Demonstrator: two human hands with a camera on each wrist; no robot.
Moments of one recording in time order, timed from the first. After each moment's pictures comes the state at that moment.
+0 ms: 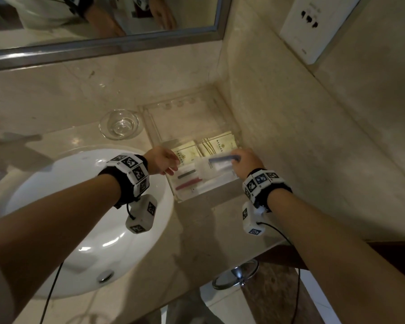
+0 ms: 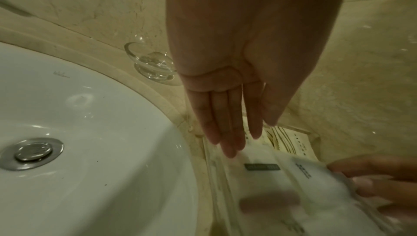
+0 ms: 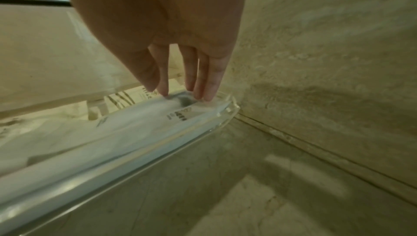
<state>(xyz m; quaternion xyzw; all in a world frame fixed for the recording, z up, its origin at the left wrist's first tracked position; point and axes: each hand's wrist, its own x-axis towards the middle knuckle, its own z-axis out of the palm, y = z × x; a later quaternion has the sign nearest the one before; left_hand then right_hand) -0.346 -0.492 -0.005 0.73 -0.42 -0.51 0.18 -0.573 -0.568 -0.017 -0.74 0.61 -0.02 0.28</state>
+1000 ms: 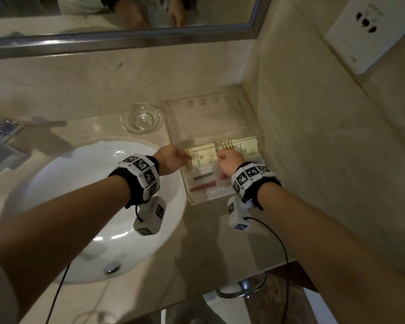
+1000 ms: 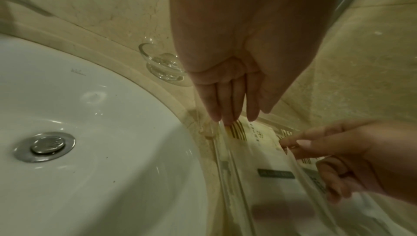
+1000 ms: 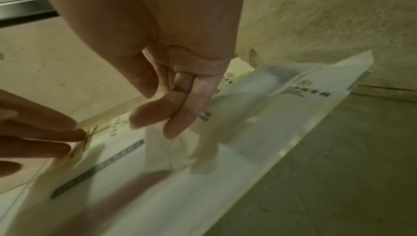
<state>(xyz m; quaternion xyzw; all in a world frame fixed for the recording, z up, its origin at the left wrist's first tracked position) -0.330 -0.485 -0.011 0.76 -0.48 -0.42 0.17 -0.488 -0.568 -0.016 -0.72 0.56 0.09 0.41</state>
